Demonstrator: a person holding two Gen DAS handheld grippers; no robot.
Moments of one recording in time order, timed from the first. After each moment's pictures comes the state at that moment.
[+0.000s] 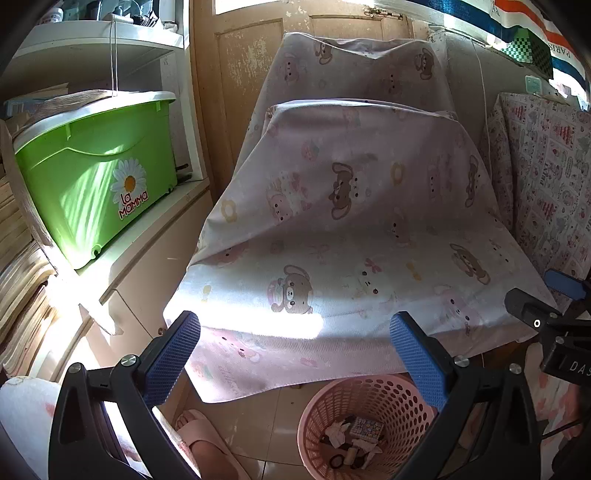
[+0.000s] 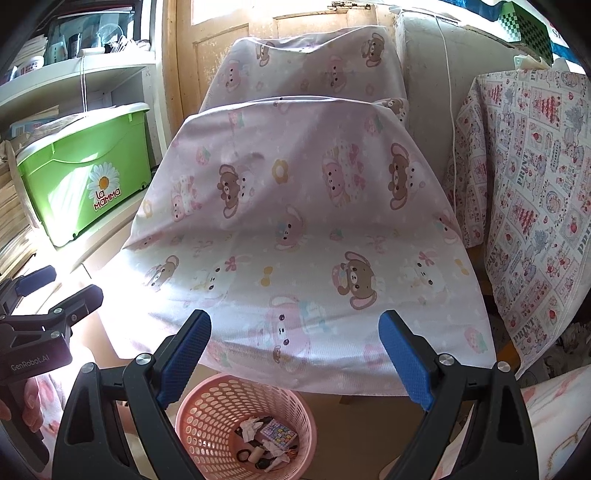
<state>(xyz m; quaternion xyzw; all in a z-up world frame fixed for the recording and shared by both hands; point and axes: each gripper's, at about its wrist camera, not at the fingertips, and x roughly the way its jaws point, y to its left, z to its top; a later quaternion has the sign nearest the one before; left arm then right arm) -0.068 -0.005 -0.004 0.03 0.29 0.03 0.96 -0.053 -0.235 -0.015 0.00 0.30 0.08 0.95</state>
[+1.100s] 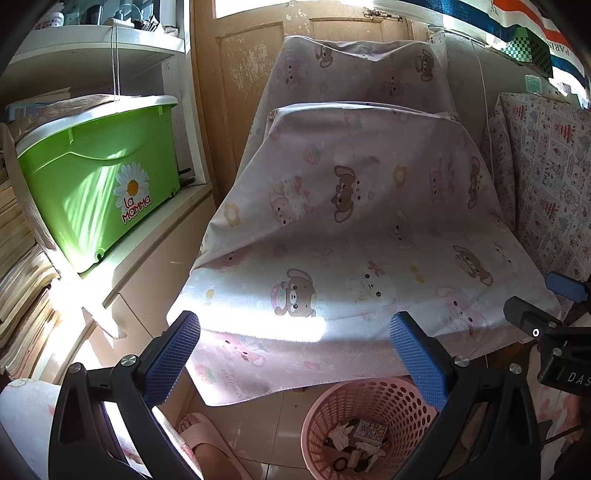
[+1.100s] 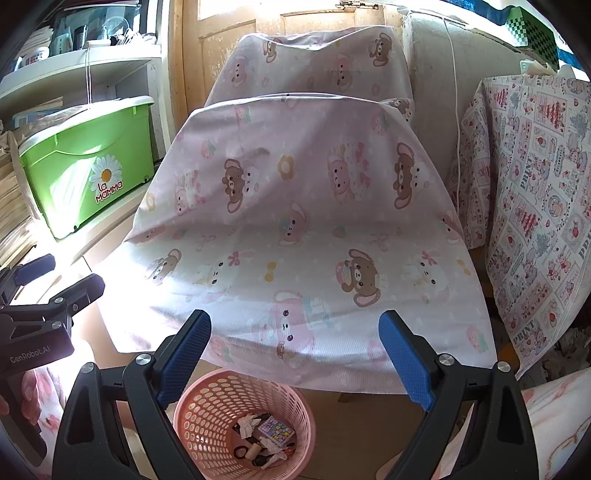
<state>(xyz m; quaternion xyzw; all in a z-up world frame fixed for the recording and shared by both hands) -0.068 -0.006 -0.005 0.04 0.29 0.03 0.96 -0.054 -0.229 -0.017 -0.01 0.30 0.08 0.95</state>
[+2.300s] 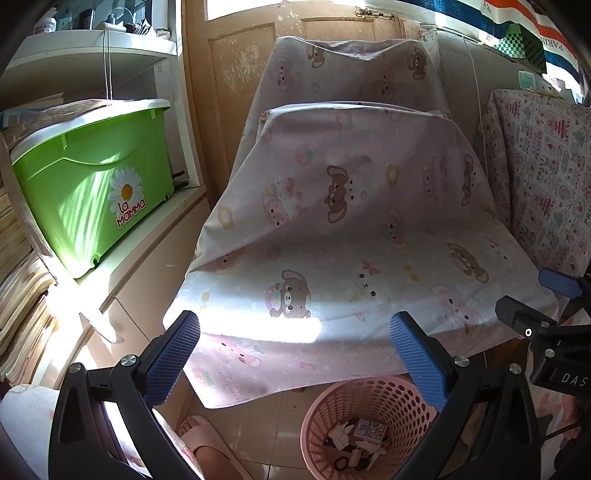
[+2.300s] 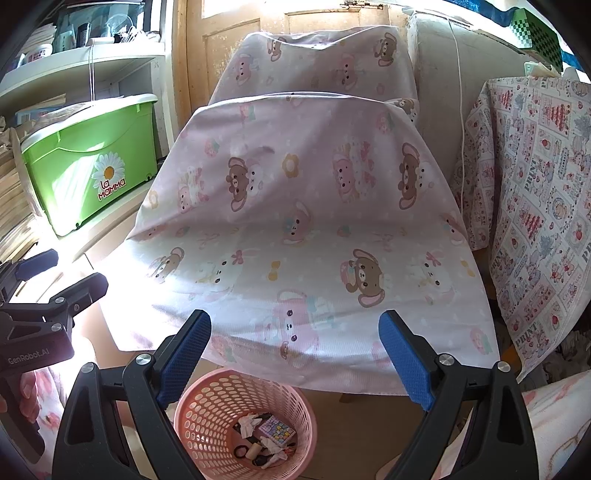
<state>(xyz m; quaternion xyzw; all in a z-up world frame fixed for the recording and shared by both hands) -0.068 -0.010 -0.004 0.04 0.28 0.02 0.96 -0.053 -0.226 -0.019 -0.01 0.30 0.08 0.95</state>
